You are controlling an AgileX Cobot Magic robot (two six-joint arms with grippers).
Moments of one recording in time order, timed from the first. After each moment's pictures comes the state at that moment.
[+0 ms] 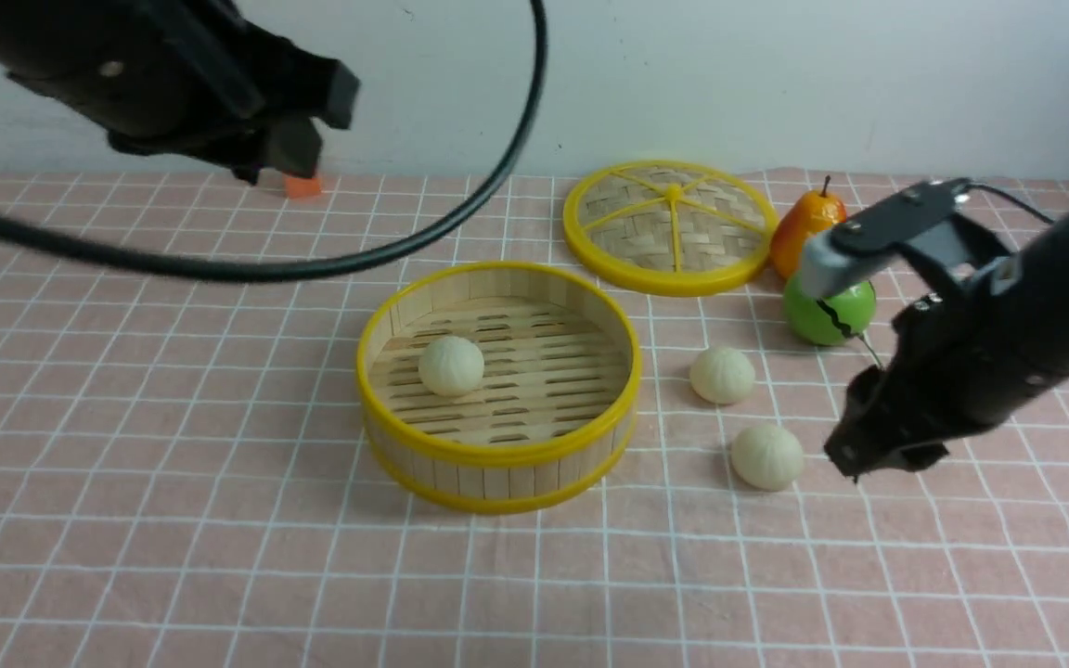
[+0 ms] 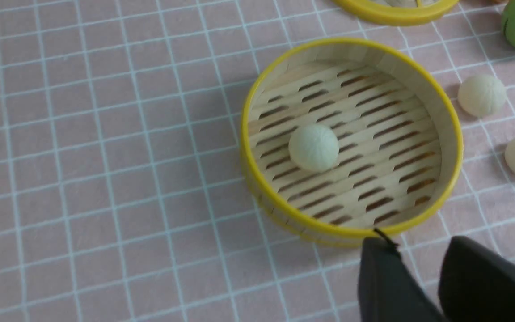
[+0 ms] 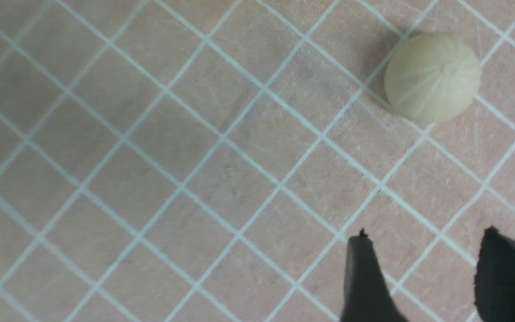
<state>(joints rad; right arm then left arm) 0.33 1.61 -1.24 0.14 0.90 -0.31 -0.39 1.32 -1.50 0.04 1.01 -0.15</state>
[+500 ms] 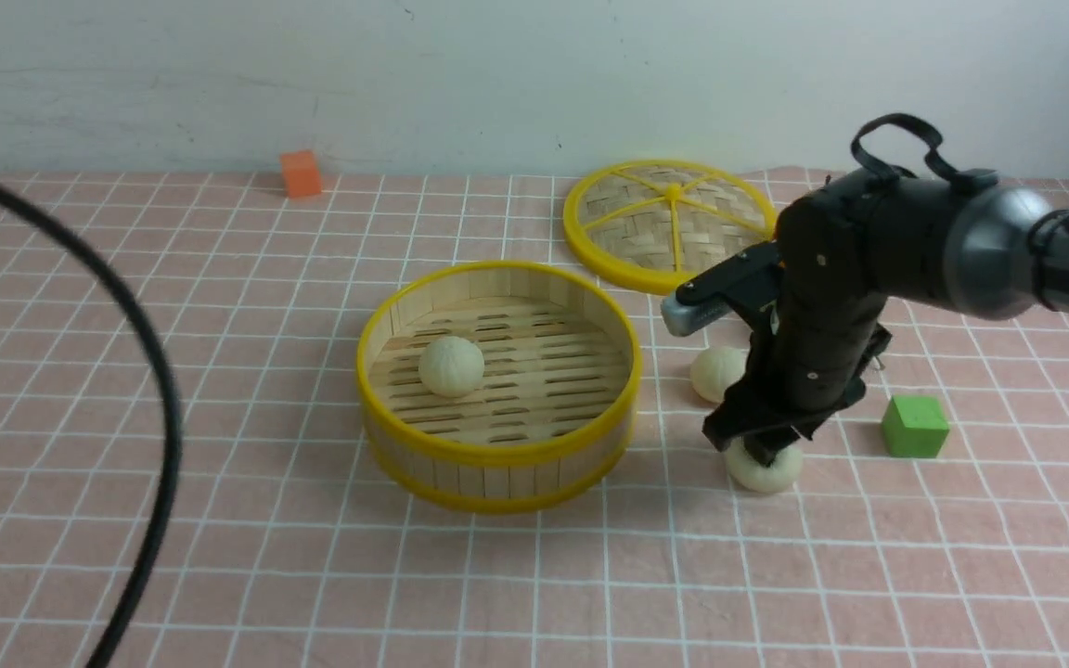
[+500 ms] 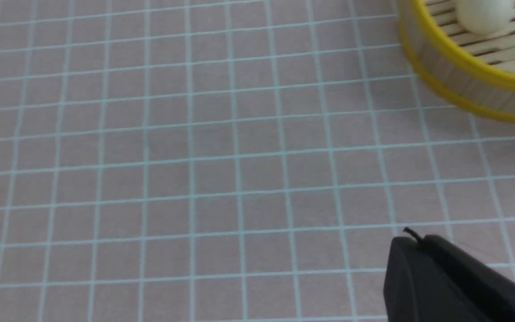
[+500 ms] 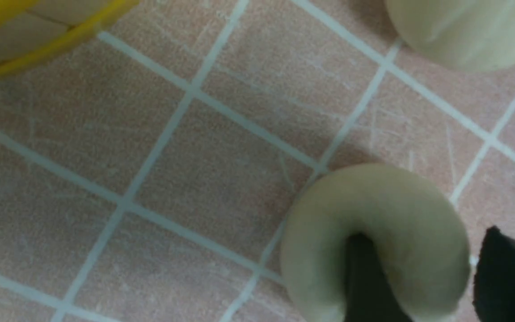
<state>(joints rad) 0.37 2.07 -1.55 -0.13 0.88 -0.01 -0.39 0.80 -0.93 0.35 1.03 -0.37</state>
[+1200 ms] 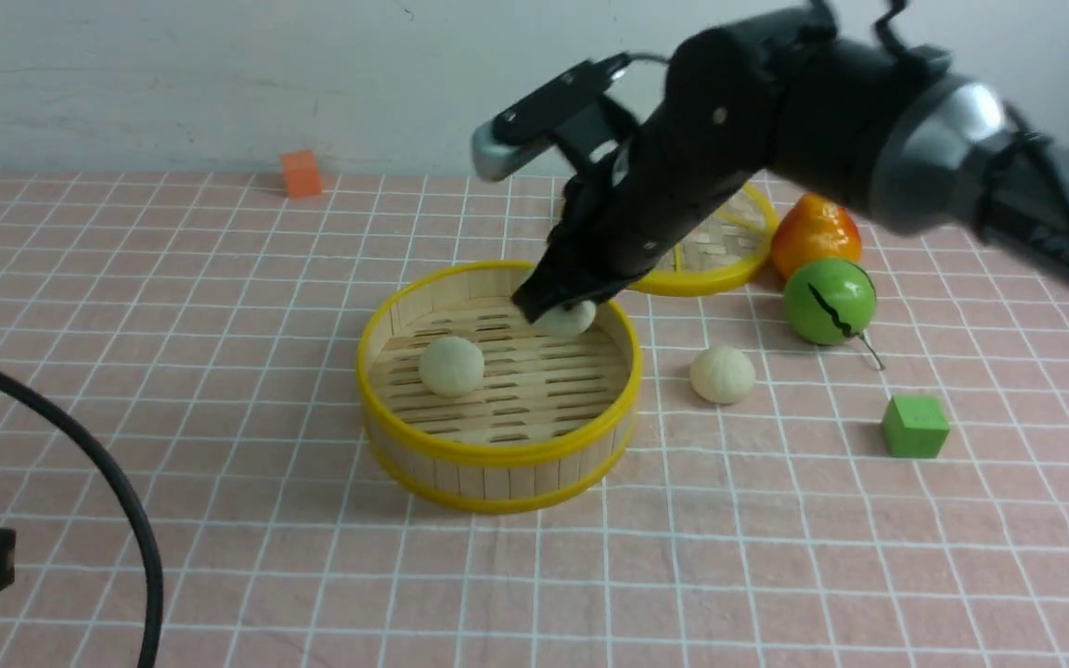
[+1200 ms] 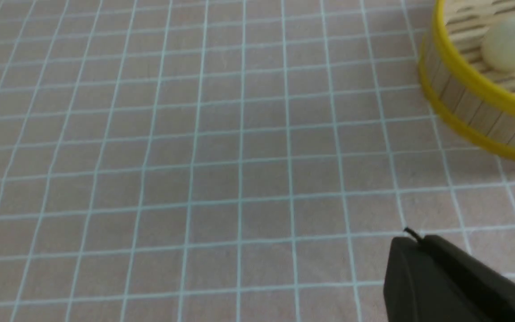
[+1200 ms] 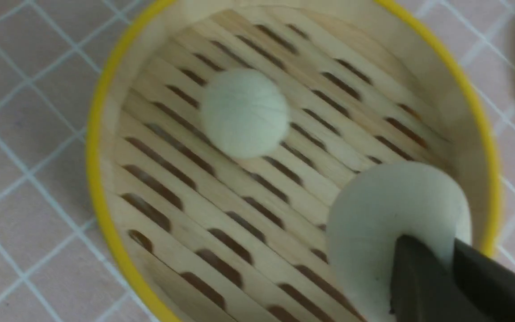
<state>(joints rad) 0.58 2.10 -1.89 0.07 0.80 -0.23 -0.39 0.68 -0.62 0.49 0.67 -0.52</state>
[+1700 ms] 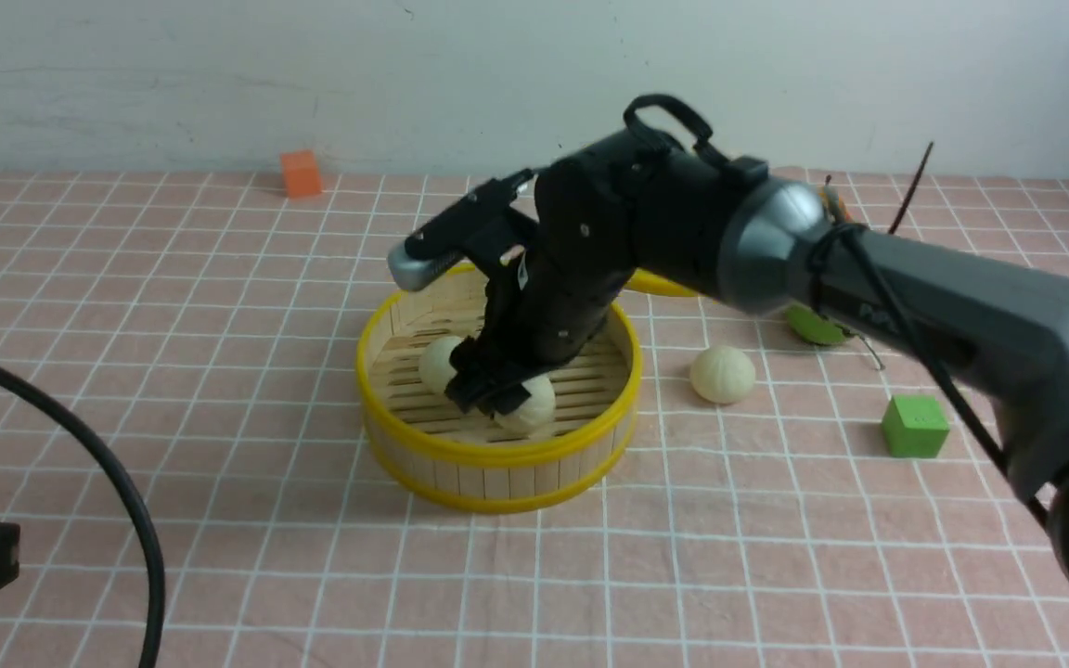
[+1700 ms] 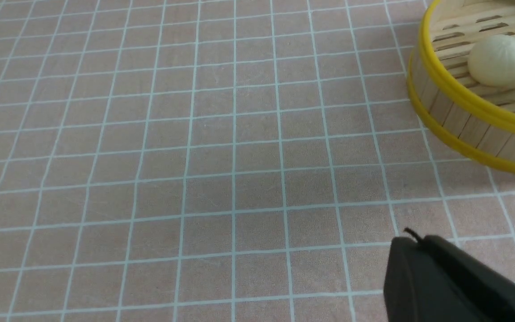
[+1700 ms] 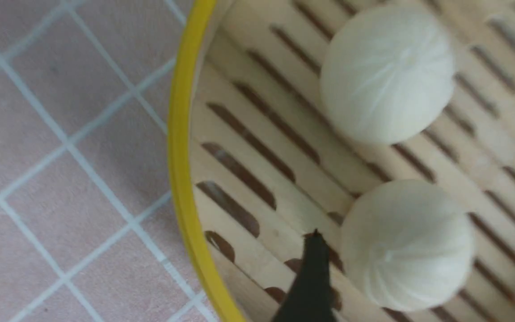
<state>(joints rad) 0.66 2.16 -2.00 0.00 0.90 -0.14 -0.39 0.68 -0.62 0.49 0.66 -0.52</state>
